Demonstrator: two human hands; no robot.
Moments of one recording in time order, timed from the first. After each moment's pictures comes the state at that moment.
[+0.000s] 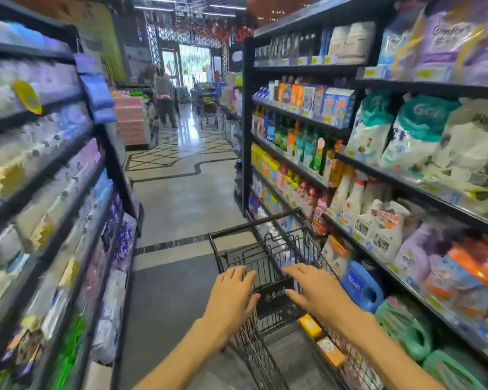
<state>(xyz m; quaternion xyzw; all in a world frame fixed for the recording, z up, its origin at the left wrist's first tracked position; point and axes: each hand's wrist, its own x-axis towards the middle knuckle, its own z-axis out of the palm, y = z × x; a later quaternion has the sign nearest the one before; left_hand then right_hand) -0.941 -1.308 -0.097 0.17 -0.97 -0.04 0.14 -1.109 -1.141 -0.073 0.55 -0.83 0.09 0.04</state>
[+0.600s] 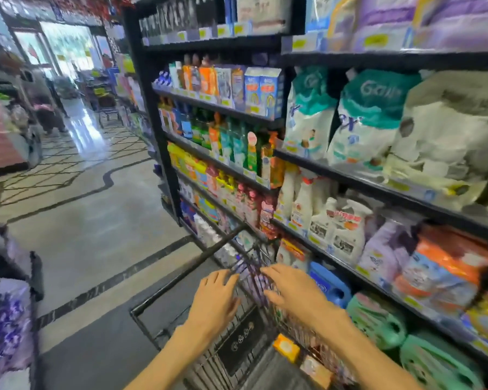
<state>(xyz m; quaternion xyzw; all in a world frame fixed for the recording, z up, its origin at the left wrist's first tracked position) -1.212 -1.440 -0.133 0.00 -1.00 -0.03 0.08 -1.302 -1.234 -0.094 0.39 -0.92 0.10 -0.03</state>
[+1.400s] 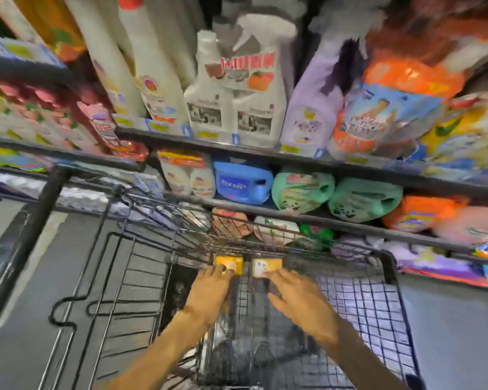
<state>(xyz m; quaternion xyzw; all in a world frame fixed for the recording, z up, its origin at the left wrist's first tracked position) -1.374 -1.362 -0.447 -0.31 -0.91 0.03 -0.26 -1.298 -1.148 -0.392 0.02 -0.97 0.14 -0.22</state>
